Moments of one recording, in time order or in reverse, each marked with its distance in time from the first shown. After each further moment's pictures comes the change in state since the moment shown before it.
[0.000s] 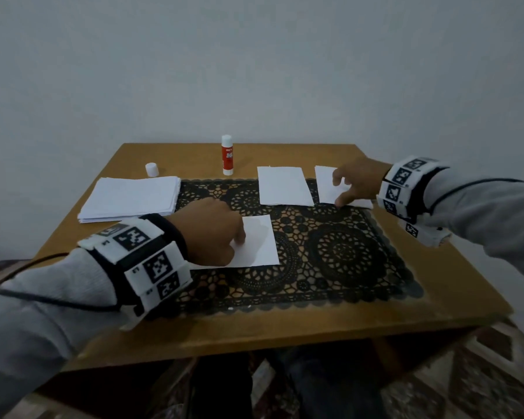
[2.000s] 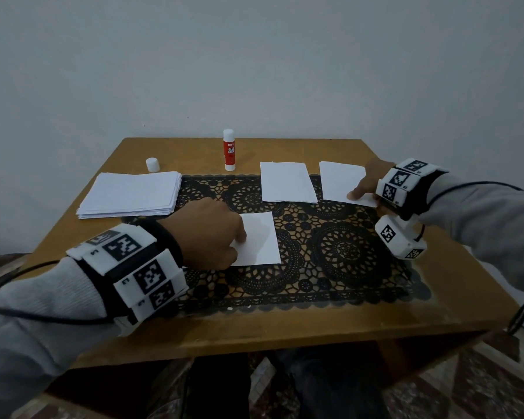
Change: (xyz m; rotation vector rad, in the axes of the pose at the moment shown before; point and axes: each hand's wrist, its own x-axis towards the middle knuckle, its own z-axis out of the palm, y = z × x) left_hand -0.002 0.003 0.005 -0.021 0.019 -0.039; right_hand 0.025 0.030 0.027 0.387 0.006 0.338
